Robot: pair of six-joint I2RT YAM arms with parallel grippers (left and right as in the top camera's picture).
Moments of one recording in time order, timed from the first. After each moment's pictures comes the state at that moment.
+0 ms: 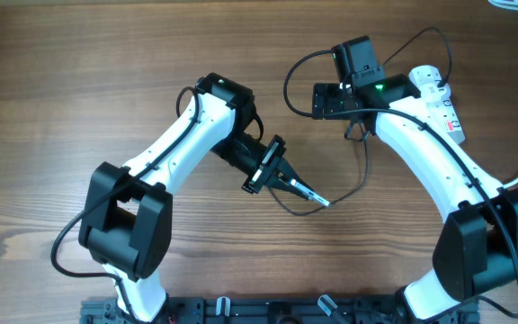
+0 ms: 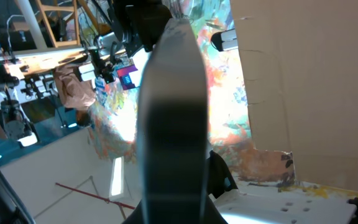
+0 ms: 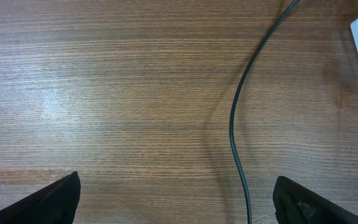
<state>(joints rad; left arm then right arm) -0.50 1.92 1.49 -1.68 1.39 -0.79 0.33 1.75 1.36 -0.72 0.16 0.31</state>
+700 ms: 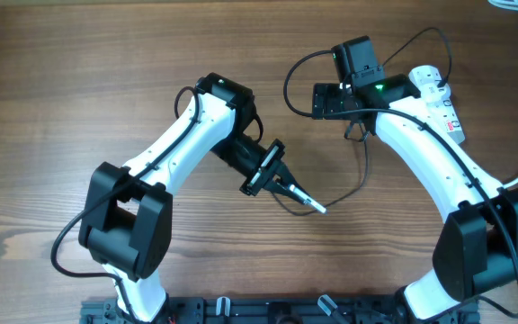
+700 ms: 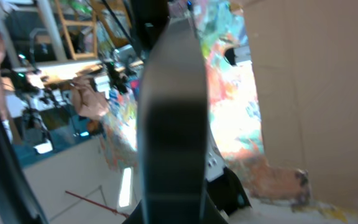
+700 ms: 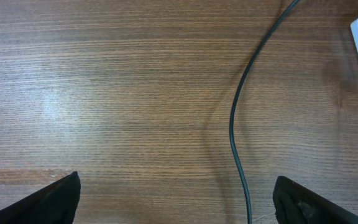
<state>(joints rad) -0.50 1.92 1.49 -1.68 1.30 -0.79 0.33 1.75 1.36 -0.72 0.16 0.31</state>
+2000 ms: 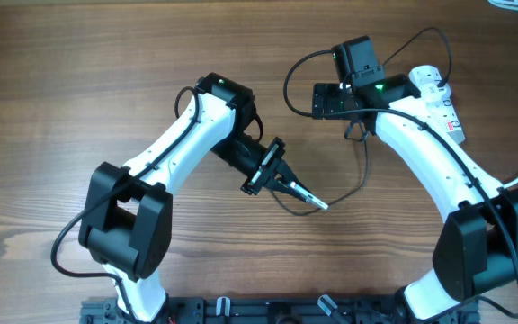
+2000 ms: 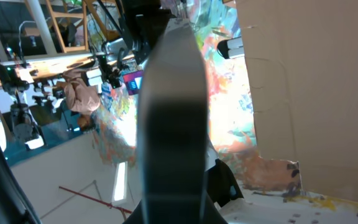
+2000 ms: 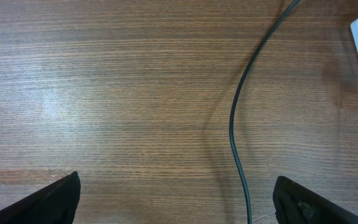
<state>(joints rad) -0.50 1.92 1.49 -1.68 1.35 -0.80 0.33 1.75 1.36 -0.72 0.16 0.31</state>
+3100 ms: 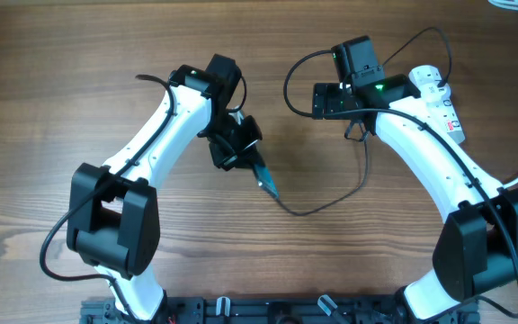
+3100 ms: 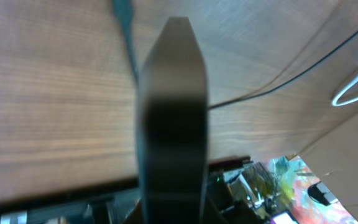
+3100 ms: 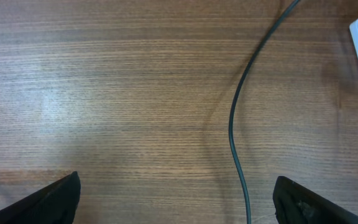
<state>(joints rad) -0.39 1.90 1.49 -1.23 0.61 -0.73 0.33 1.75 1.36 -0.71 0.16 0.31</state>
